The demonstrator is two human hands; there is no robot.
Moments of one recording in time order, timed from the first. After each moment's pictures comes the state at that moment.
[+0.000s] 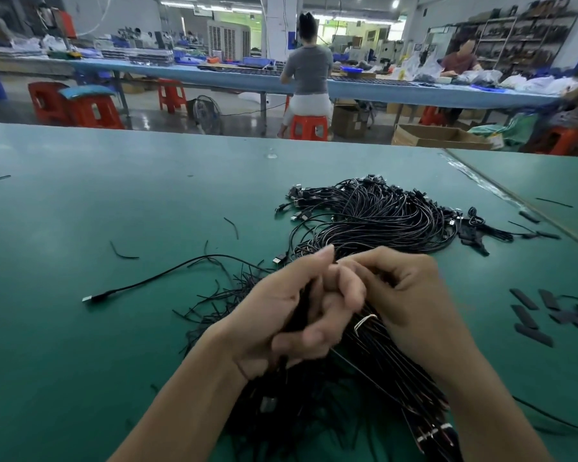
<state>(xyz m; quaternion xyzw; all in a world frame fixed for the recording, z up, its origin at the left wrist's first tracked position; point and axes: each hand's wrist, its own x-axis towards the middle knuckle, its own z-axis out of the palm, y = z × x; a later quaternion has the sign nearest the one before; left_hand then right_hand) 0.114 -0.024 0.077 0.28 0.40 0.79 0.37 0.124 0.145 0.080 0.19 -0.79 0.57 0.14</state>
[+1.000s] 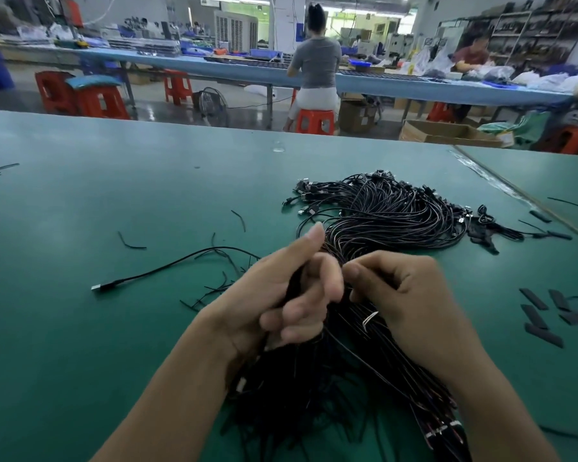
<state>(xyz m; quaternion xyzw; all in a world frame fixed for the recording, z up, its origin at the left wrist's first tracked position) 0.108 -0.040 0.077 0.23 0.43 0.80 0.34 0.126 0.141 0.078 0.15 -0.83 0.52 0.12</state>
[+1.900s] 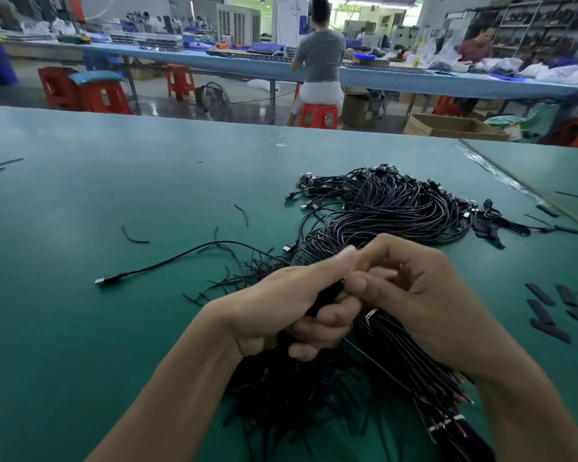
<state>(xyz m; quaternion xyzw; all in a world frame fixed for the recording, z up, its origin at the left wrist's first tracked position) 0.116 -0.033 0.080 0.22 0.60 0.66 0.39 0.126 0.151 0.082 0.28 -0.74 0.62 -0.01</state>
